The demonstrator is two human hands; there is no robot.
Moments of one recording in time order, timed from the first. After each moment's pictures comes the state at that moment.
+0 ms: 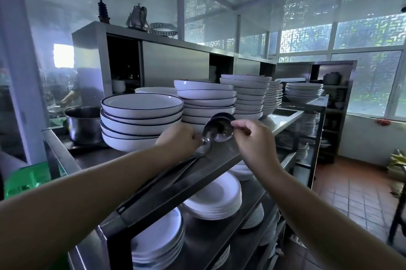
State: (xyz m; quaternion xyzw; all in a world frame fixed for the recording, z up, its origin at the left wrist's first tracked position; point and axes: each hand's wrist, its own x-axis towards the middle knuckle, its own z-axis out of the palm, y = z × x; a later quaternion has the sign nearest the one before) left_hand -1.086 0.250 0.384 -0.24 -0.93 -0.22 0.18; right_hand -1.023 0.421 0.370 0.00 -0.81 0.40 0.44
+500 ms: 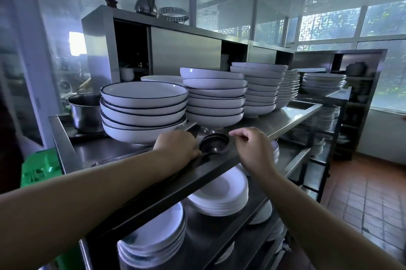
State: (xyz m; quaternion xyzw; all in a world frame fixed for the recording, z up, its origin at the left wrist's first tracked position) left_hand -1.116 0.256 0.350 -0.20 -0.96 0.01 0.20; right_hand -1.070 0.437 0.331 0.00 -0.85 0.38 0.37
